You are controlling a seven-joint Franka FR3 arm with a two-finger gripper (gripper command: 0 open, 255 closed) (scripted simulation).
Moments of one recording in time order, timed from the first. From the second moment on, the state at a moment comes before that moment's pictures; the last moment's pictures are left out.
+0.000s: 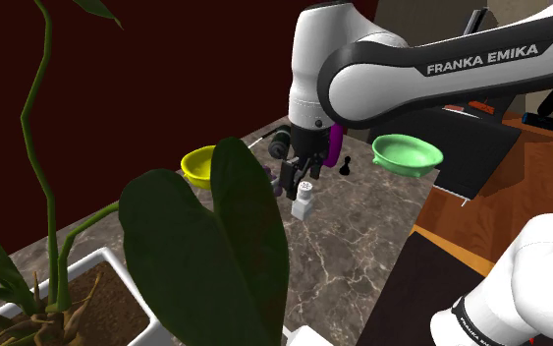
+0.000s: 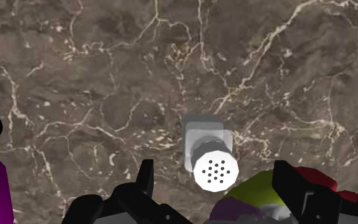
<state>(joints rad) 0.15 -0.30 0.30 -2.20 0.10 1.90 0.18</state>
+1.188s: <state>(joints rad) 0.15 -0.31 0.30 -2.13 0.10 1.82 0.18</state>
